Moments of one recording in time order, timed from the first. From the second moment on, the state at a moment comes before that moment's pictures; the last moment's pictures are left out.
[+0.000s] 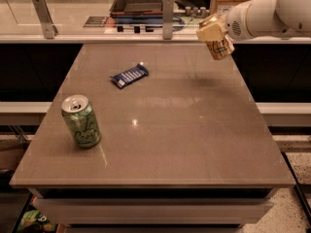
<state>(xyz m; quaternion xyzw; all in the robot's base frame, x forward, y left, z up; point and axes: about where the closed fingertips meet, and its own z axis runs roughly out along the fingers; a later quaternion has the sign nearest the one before) 0.734 -0.174 0.969 -0.32 0.79 0.09 0.52</state>
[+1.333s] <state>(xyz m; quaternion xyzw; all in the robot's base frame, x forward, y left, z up) 0.741 -0.117 0.949 -0.43 0.67 0.18 0.58</state>
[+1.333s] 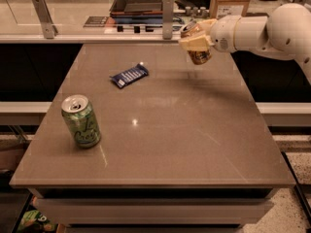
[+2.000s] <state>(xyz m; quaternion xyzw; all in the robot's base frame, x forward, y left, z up) 0.740 -0.112 0.929 -0.42 0.63 0.23 0.61</state>
